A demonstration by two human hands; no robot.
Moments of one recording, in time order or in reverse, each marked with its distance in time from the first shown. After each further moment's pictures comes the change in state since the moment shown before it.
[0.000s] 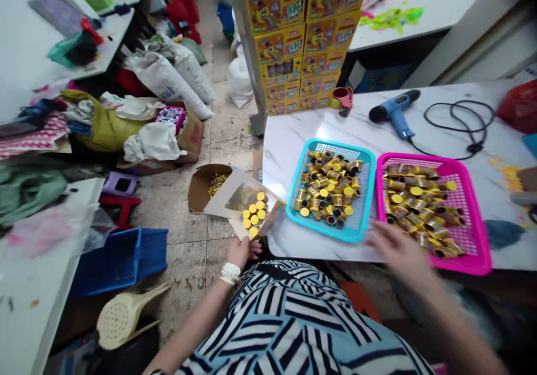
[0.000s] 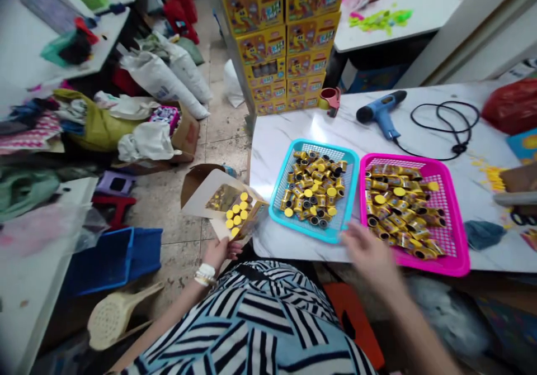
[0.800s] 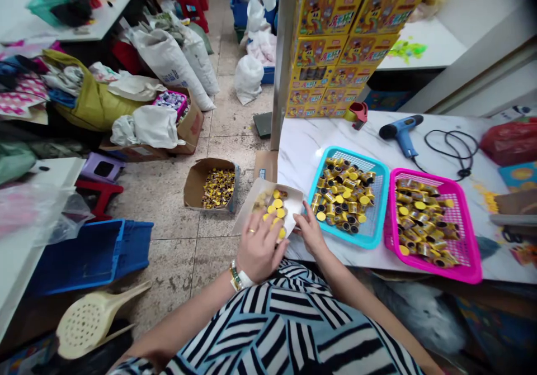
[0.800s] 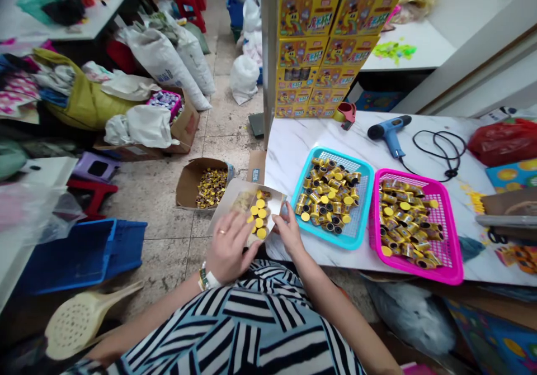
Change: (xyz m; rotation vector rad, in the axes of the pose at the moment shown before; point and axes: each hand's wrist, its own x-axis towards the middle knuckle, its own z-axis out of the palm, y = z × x) left_hand -0.046 0.051 -0.057 0.739 -0.084 1.189; right_hand -0.076 -0.121 0.288 0.726 -0.443 0.260
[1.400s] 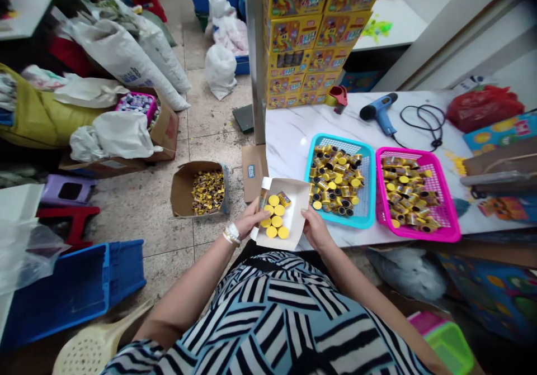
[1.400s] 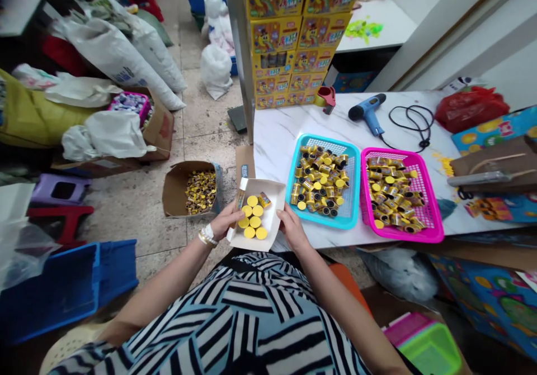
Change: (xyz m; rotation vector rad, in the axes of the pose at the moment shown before) left_hand 0.069 -0.094 0.025 -1.313 -0.488 -0.514; right_hand -0.017 -0.010 0.003 0.133 -0.103 -0.062
